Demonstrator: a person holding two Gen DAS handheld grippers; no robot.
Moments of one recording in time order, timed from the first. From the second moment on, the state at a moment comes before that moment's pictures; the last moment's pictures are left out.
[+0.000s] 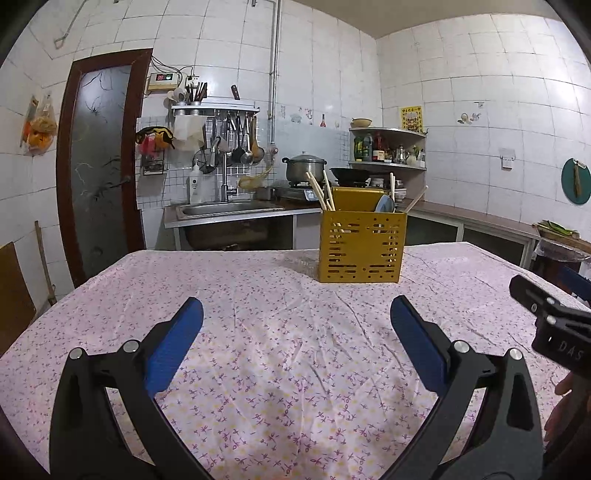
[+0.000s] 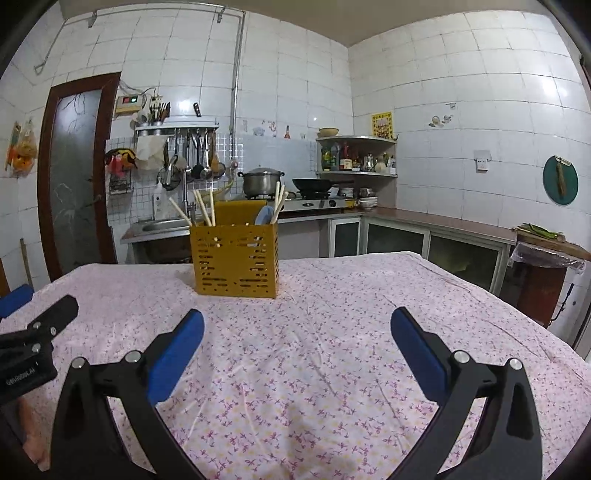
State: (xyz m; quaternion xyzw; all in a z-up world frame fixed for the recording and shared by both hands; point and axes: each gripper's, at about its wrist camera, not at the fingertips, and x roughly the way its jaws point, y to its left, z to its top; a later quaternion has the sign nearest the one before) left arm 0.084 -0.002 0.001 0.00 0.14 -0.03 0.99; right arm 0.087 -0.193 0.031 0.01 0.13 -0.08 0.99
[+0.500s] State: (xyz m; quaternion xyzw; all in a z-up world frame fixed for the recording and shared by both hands) left arm 0.079 -0.005 0.002 0.01 0.12 -0.03 0.99; right arm 0.082 -0.192 0.030 0.02 0.13 -0.08 0.99
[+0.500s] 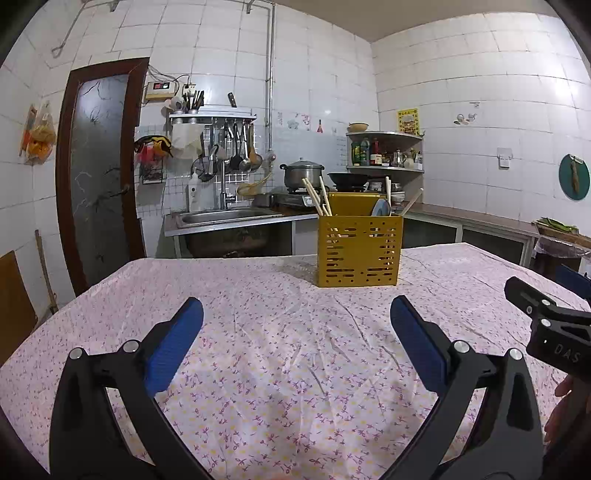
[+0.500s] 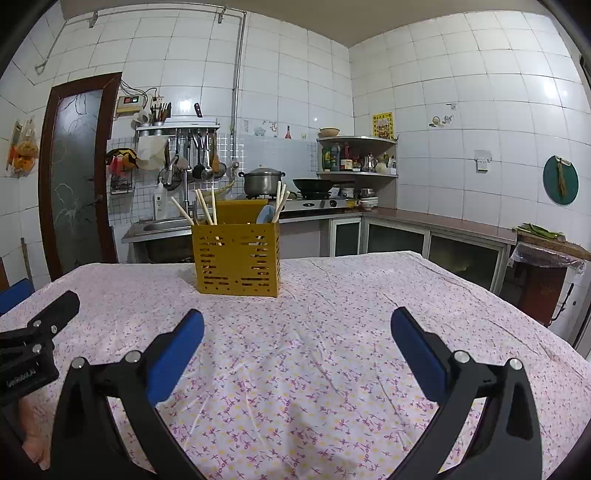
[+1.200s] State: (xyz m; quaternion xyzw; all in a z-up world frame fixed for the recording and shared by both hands) left arm 0.077 -0.009 0.003 0.02 0.13 -0.03 0.99; right arm 0.080 -0.190 0.031 0.01 0.12 -0.07 0.99
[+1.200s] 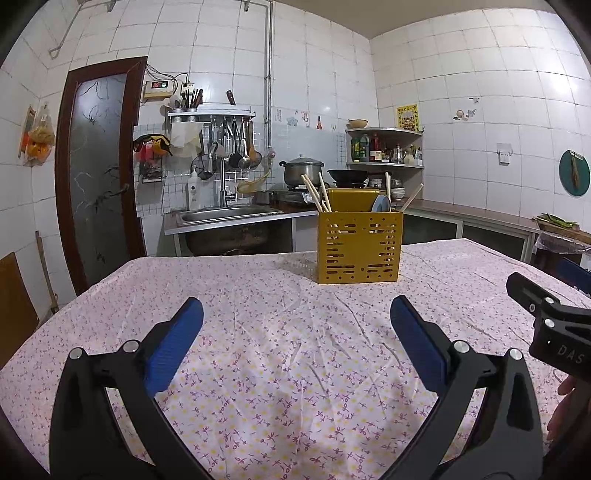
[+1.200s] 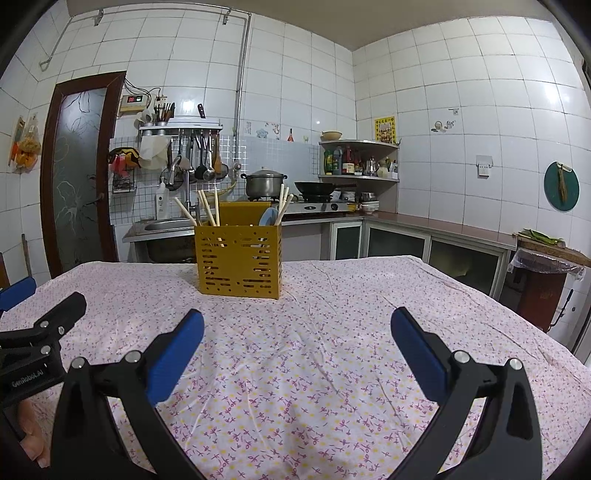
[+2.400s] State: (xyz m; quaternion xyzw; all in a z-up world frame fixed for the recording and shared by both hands) left arm 0.074 -0.012 0.007 0.02 0.12 -0.03 0.99; right arm 0.078 -0.189 0.032 0.01 0.12 -0.07 0.99
